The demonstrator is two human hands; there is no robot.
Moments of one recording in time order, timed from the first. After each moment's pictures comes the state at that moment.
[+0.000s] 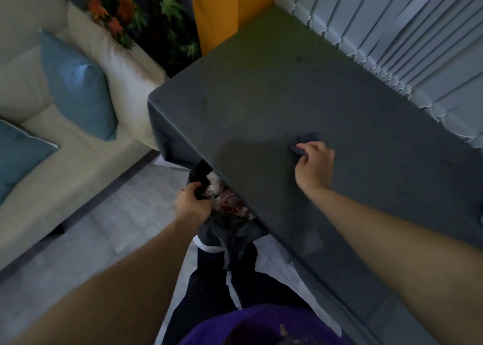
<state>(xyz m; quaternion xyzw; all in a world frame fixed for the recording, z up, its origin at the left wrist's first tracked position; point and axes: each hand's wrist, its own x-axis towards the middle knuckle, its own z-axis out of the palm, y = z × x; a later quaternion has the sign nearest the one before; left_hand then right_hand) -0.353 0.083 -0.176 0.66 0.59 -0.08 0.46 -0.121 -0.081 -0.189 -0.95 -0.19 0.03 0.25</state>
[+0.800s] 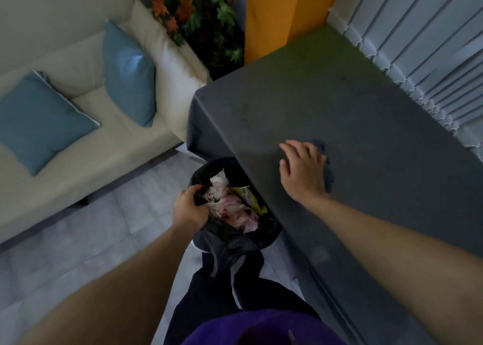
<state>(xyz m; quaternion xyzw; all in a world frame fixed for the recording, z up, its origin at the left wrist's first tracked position) -0.414 0.099 -0.167 0.67 0.61 -0.02 0.43 -0.163 -0.016 -0.171 -0.87 -0.47 0.03 0.15</state>
